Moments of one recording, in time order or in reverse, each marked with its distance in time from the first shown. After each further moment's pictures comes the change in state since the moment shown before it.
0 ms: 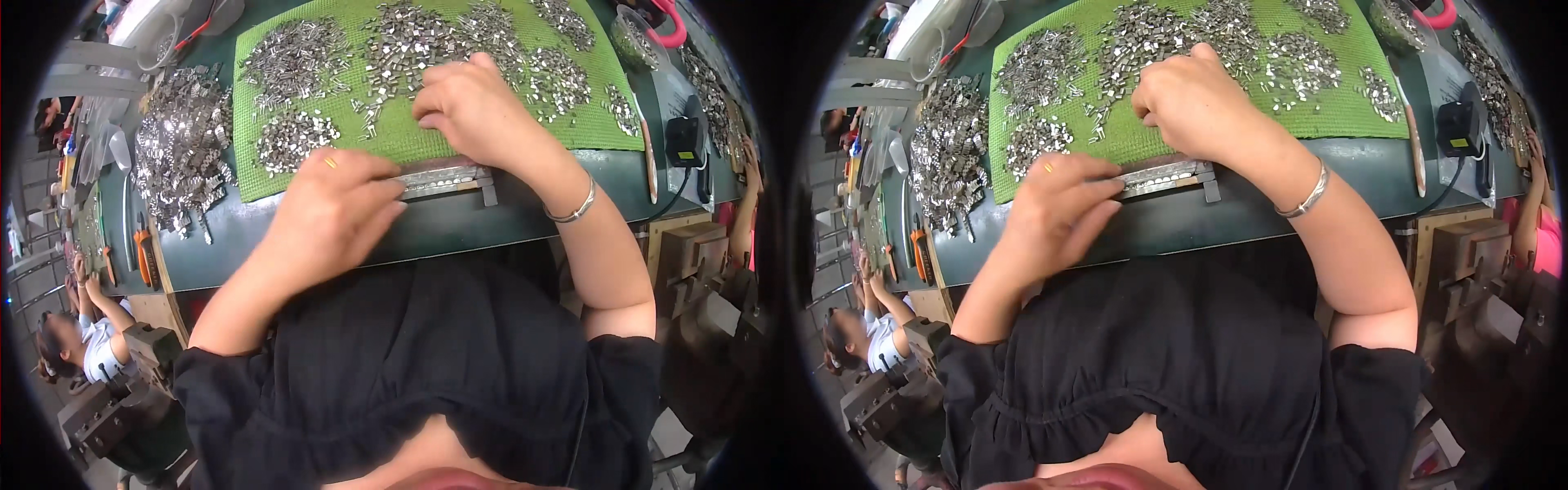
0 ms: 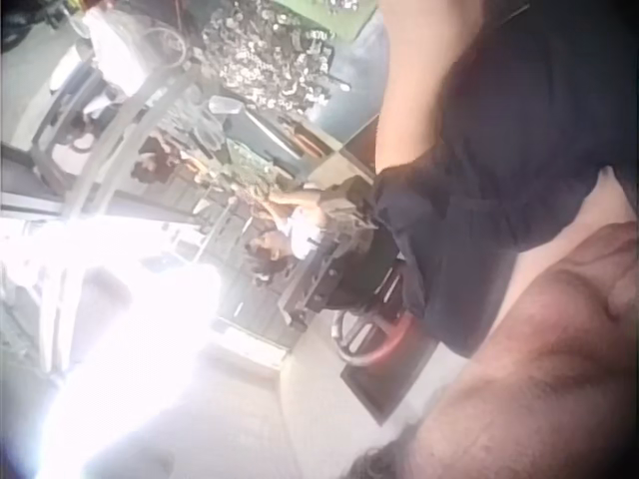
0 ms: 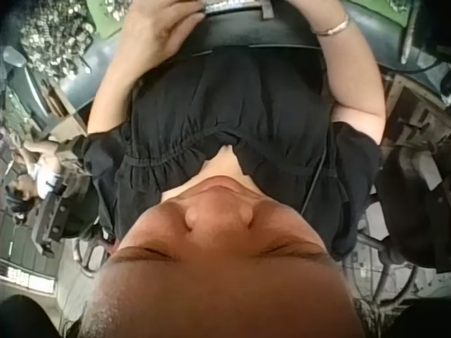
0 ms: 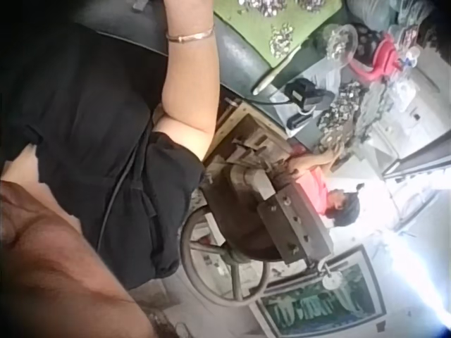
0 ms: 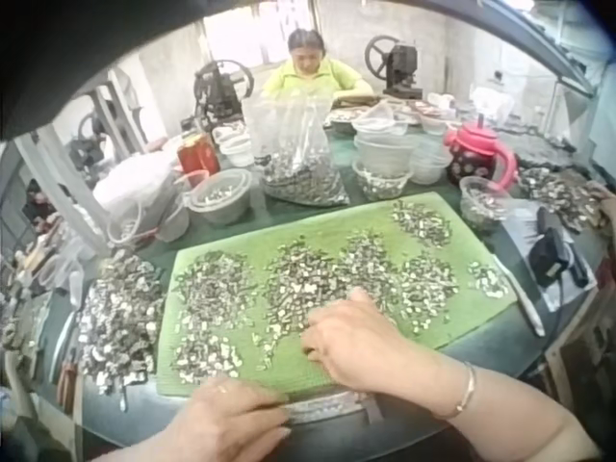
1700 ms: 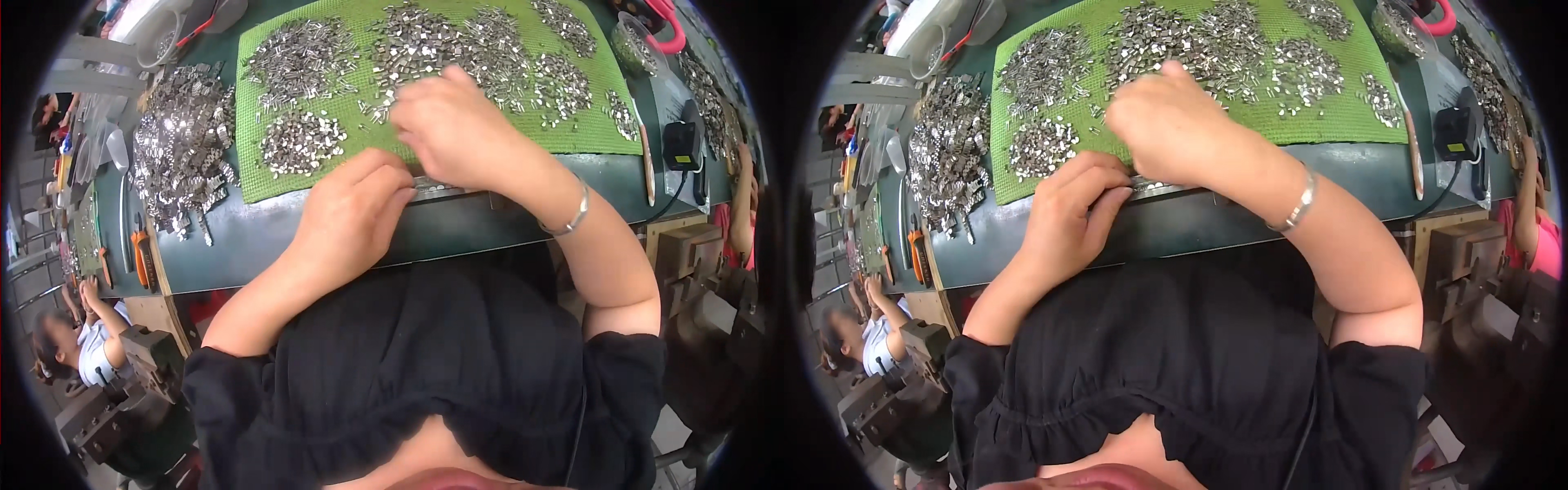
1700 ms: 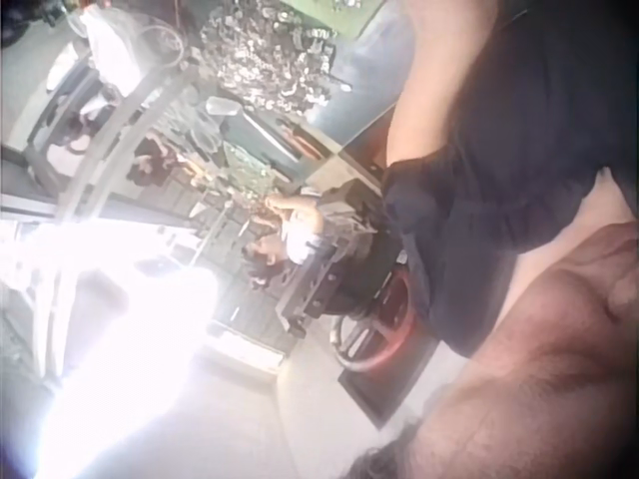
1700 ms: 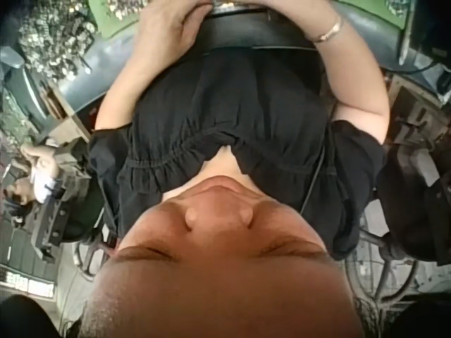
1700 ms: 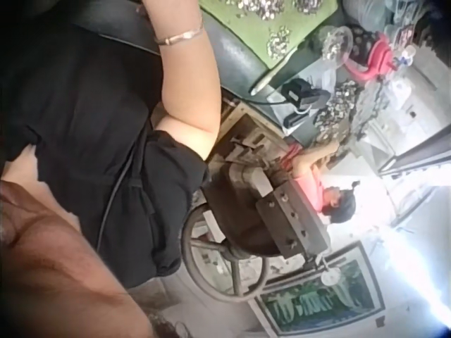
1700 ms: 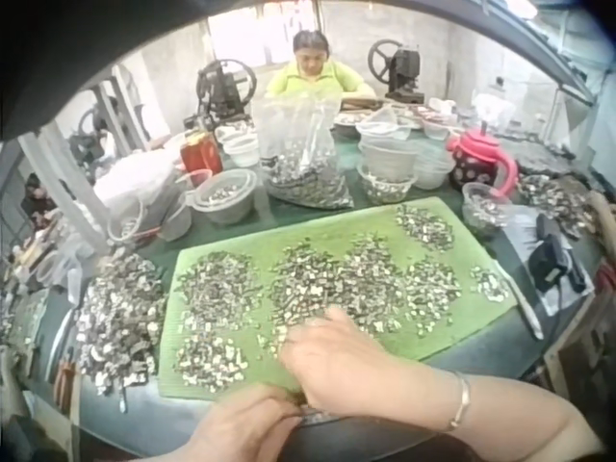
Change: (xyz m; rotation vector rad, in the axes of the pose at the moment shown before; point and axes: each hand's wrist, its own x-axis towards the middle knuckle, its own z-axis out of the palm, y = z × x) left_hand -0.002 0.002 0.025 -0.205 0.177 -0.176; right_hand 0.014 -0.031 0.008 -0.060 -0.002 -0.136
